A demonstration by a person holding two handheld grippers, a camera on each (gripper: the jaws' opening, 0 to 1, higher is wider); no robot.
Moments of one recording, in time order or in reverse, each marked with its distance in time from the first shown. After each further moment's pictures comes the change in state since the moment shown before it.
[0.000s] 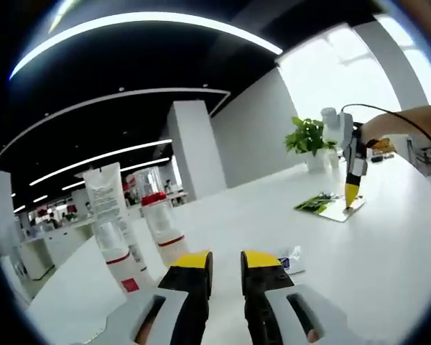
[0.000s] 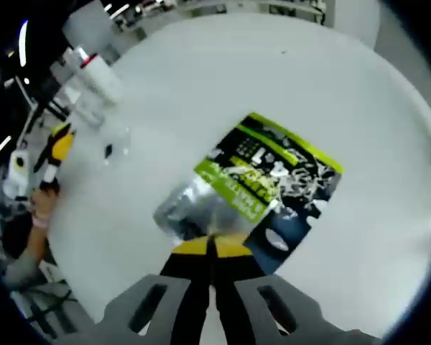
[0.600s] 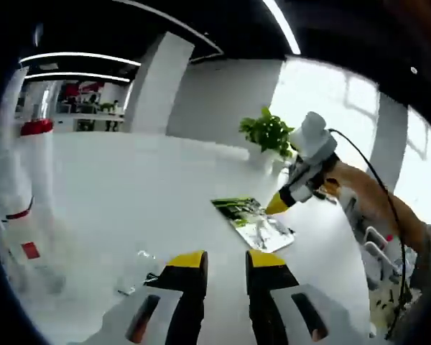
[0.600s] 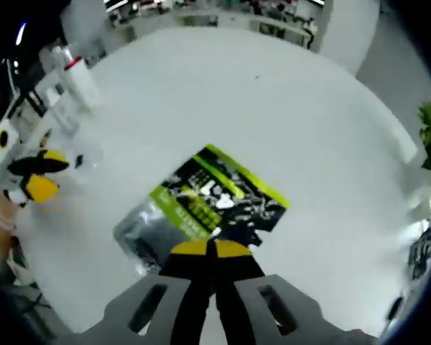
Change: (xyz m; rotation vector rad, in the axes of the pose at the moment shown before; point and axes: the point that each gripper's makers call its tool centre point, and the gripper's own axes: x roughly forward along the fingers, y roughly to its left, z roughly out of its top) left arm 0.071 -0.126 0.007 -0.551 0.408 -0.448; right arm -0.011 -0.036 0.009 0.009 -0.010 -0.122
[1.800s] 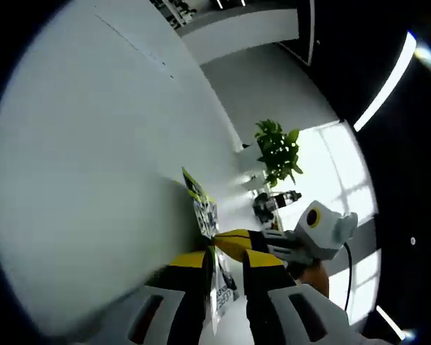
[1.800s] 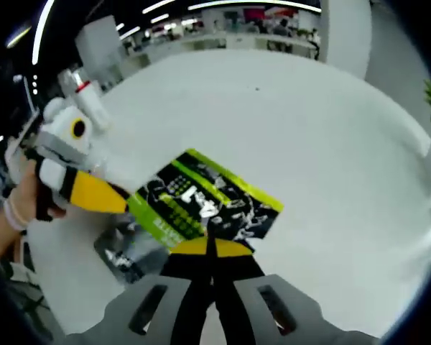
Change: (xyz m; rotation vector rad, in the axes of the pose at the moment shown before) left arm 0.088 -0.061 0.010 -0.636 0.146 -0.308; right arm 0.017 -0.009 0.003 0.073 -0.186 0.206
